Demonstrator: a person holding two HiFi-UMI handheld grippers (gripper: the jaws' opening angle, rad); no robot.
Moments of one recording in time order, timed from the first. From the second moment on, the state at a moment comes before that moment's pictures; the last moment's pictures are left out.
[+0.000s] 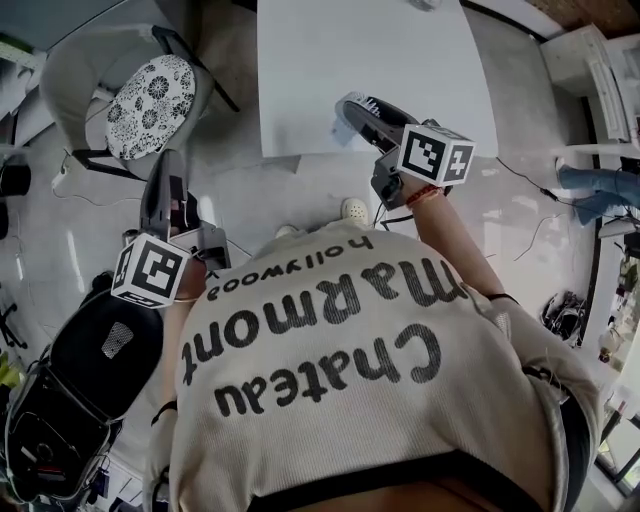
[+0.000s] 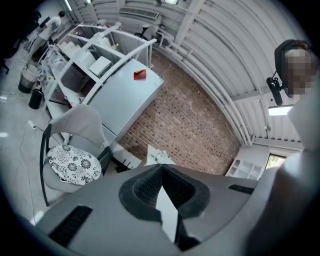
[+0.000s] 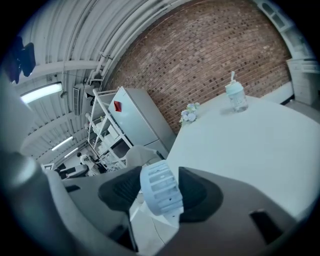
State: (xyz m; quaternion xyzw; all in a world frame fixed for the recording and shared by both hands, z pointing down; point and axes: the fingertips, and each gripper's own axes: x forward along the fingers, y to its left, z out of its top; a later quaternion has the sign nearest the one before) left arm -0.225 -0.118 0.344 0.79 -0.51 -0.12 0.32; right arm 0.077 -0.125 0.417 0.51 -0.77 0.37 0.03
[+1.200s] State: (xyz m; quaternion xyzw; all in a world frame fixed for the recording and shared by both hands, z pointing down) left arm -0.294 -0.171 0.352 0.75 -0.58 -0.12 0.29; right arm -0.052 -0.230 0.398 0.42 -0.83 0.37 0.04
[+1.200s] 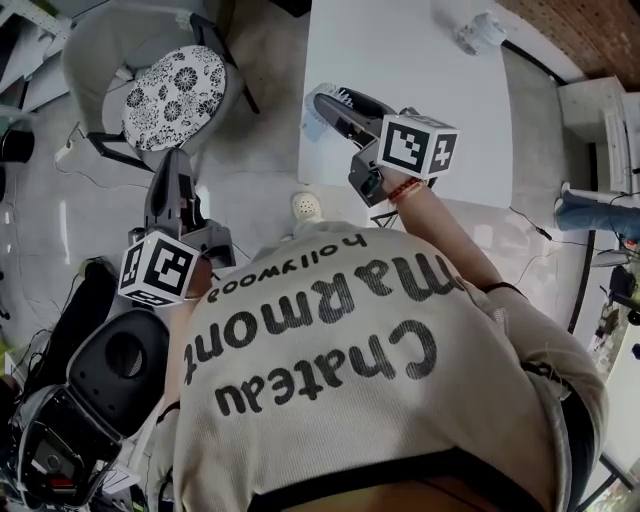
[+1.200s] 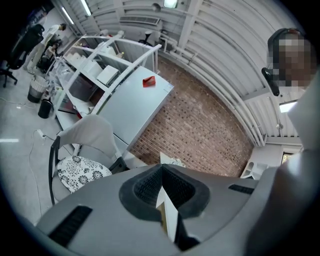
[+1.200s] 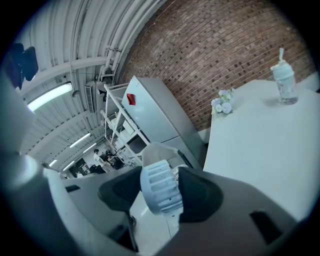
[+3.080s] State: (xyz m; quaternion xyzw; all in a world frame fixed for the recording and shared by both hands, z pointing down) left arm -0.218 -0.357 0.400 0.78 -0.53 -0.05 0.33; right arm 0.056 -0.388 0.447 0.52 -0.77 0.37 0.03
